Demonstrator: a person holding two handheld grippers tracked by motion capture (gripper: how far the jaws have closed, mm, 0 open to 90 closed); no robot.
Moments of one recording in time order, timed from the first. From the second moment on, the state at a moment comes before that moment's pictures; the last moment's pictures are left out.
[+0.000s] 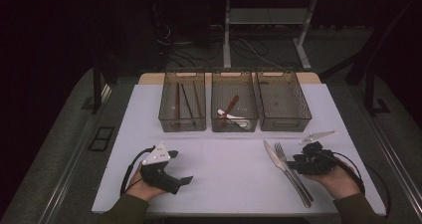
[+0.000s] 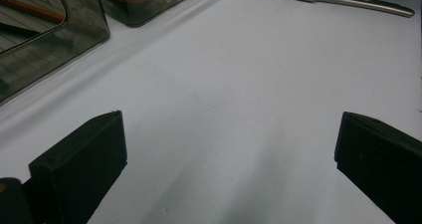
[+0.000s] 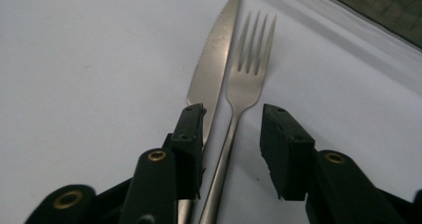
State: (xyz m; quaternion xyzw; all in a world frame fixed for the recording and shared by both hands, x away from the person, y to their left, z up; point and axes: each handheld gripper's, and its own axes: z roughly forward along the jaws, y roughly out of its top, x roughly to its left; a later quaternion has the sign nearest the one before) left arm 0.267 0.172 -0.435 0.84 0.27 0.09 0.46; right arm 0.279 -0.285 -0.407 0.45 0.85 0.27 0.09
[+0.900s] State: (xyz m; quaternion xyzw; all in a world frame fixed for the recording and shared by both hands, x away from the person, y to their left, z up) left arm 0.267 0.168 -0.436 0.84 0.26 0.08 0.46; right arm 0.296 -0.267 -0.424 0.44 0.88 0.16 0.08
